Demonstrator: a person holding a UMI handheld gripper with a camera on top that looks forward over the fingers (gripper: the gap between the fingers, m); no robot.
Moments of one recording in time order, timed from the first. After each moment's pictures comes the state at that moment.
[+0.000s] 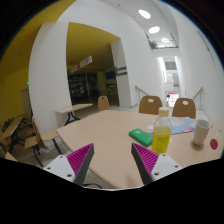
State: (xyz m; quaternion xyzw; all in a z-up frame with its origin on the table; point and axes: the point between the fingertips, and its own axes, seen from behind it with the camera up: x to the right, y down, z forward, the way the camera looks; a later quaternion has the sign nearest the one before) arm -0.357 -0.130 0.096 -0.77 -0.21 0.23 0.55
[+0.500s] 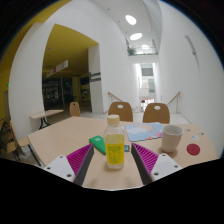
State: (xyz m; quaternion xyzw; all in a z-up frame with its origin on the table) arm -0.241 -0.052 0.101 -0.78 -0.11 0.13 0.60
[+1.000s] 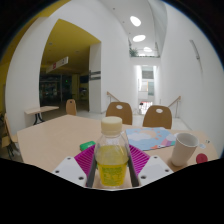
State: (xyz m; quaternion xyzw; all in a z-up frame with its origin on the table) arm -0.264 0.047 0.075 -0.77 -0.13 0.10 0.61
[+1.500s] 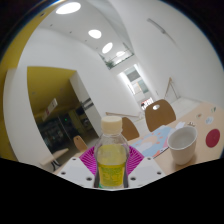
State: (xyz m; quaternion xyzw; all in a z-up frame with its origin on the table) arm -0.214 0.078 0.152 -0.72 0.05 0.28 0.63
